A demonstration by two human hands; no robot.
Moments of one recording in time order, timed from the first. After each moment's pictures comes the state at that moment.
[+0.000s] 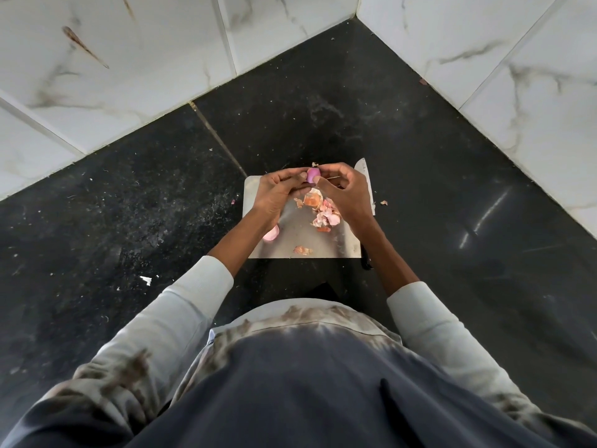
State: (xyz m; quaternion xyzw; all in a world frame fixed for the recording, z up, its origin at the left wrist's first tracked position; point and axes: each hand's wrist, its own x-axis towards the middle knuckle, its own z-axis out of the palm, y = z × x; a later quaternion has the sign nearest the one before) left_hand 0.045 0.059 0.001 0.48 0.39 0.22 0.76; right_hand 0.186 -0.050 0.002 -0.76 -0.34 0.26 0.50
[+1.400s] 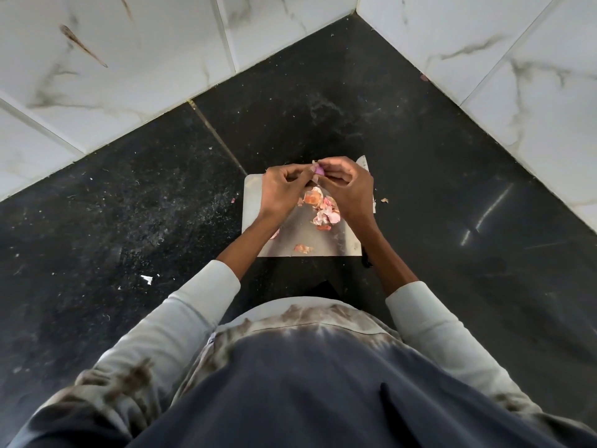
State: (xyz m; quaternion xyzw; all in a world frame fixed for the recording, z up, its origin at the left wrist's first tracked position) left_hand 0.053 0.041 0.022 0.65 0.41 0.26 0.59; right_hand 0.182 -0.056 0.011 -0.71 -0.35 0.22 0.56
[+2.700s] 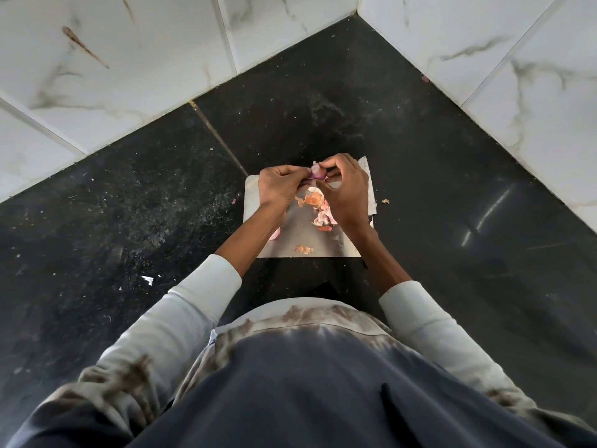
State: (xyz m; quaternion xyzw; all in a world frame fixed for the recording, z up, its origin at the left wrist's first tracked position) left_hand 0.059 0.052 0.024 0.50 0.52 0.23 0.66; right_hand 0.174 -0.045 0.009 -0.76 -0.41 0.10 0.48
